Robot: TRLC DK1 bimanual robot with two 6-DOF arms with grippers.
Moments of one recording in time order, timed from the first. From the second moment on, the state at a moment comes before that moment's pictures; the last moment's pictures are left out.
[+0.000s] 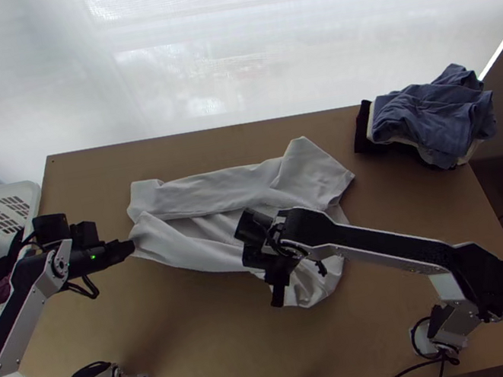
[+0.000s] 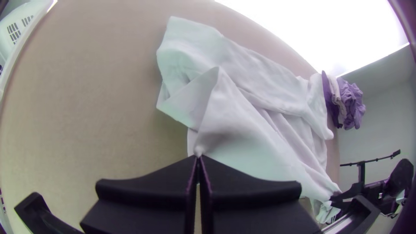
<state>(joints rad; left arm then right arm) 0.16 1.25 0.83 -0.62 0.43 -0.07 1.05 1.76 1.47 -1.03 -0.11 -0.26</state>
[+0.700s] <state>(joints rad) 0.19 1.10 0.85 -0.76 0.44 -0.07 0.91 1.46 1.36 -1.17 -0.26 -0.41</state>
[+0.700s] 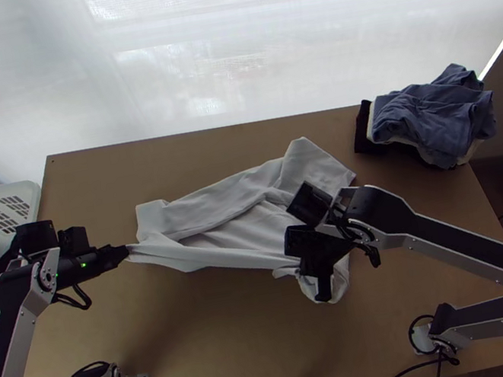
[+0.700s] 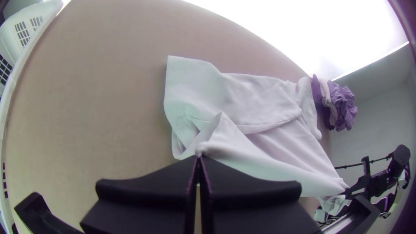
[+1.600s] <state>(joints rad) 0.06 1.14 0.85 -0.74 0.43 -0.16 0.55 1.69 1.10 -0.64 -0.36 -0.48</state>
